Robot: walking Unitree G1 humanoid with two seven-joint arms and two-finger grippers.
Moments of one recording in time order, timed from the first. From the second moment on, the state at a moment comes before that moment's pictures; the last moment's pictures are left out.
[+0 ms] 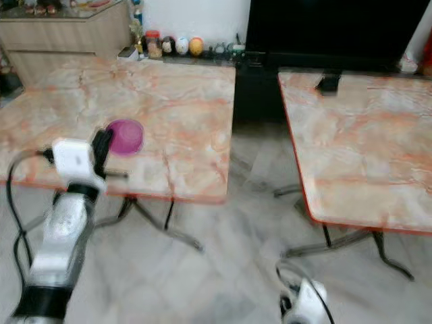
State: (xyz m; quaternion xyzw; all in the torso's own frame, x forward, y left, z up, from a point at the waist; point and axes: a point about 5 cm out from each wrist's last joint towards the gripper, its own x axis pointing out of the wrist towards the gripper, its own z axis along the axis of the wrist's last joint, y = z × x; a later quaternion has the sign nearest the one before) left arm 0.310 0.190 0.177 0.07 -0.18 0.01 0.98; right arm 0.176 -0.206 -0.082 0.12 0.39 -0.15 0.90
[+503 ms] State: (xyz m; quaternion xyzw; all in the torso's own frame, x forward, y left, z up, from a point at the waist) left arm 0.311 0.186 0.174 0.06 -0.17 0.01 0.98; right arm 0.179 -0.190 -0.082 0.10 0.40 -0.10 0.91
